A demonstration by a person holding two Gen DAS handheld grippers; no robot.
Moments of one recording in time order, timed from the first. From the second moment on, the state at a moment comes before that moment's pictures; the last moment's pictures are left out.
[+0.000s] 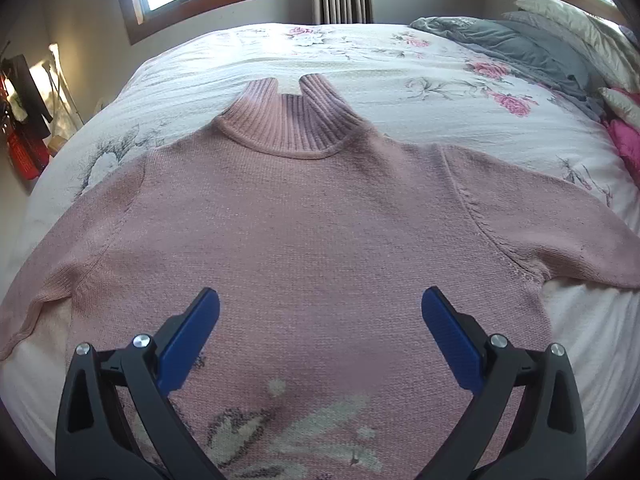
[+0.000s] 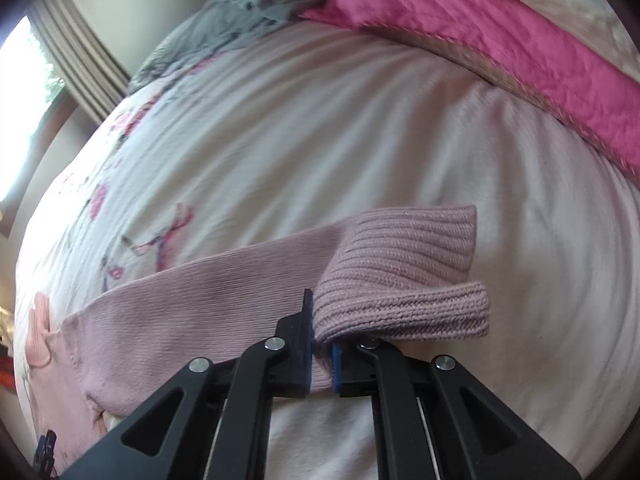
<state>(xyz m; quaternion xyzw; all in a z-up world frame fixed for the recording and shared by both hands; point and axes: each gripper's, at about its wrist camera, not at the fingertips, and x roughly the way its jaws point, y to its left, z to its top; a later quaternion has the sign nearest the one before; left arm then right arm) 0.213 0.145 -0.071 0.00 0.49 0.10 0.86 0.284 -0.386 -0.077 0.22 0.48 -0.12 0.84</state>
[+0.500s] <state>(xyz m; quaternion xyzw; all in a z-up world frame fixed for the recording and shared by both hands) 0.213 0.181 -0.069 -0.05 0.51 0.09 0.86 0.292 -0.136 -0.072 0.02 0.47 0.10 0.88</state>
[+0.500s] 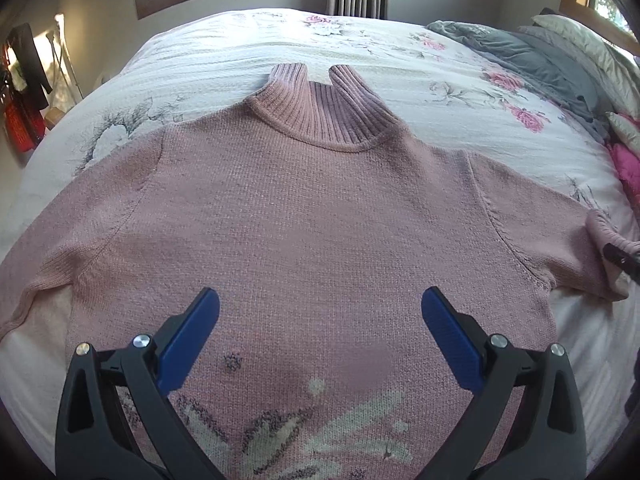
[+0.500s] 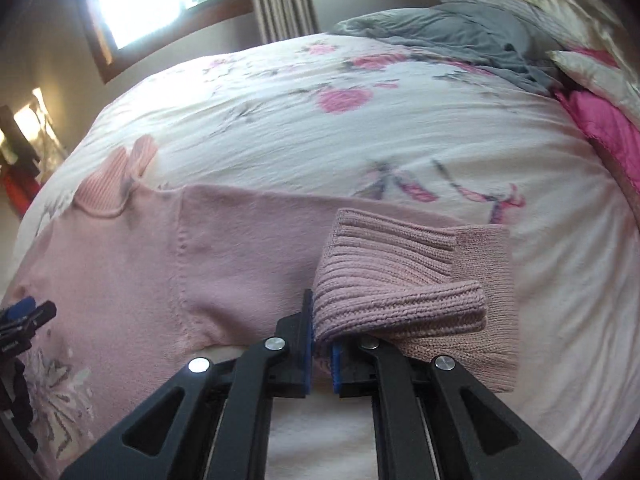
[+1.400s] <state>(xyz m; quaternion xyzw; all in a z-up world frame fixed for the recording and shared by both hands) 0.274 0.011 -0.133 -0.07 0.61 -0.07 0.79 0.117 -0.198 -0.101 0.07 0.47 0.16 0.87</state>
